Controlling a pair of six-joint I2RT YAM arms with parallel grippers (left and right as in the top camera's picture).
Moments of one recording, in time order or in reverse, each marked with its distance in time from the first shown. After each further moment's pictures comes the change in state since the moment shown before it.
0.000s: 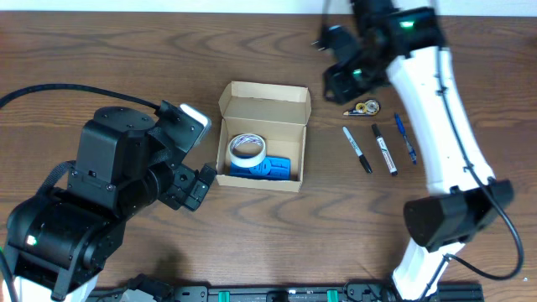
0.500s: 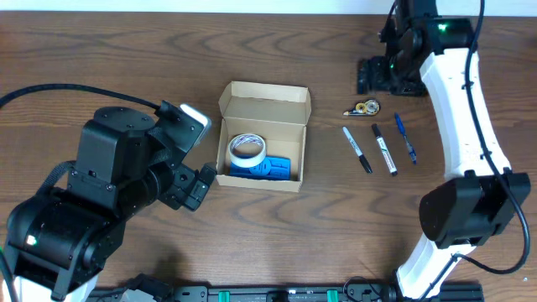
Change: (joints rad) left arm 0.000 0.000 0.000 0.000 0.000 0.000; right arm -0.148 -0.005 -0.209 0.188 0.163 0.329
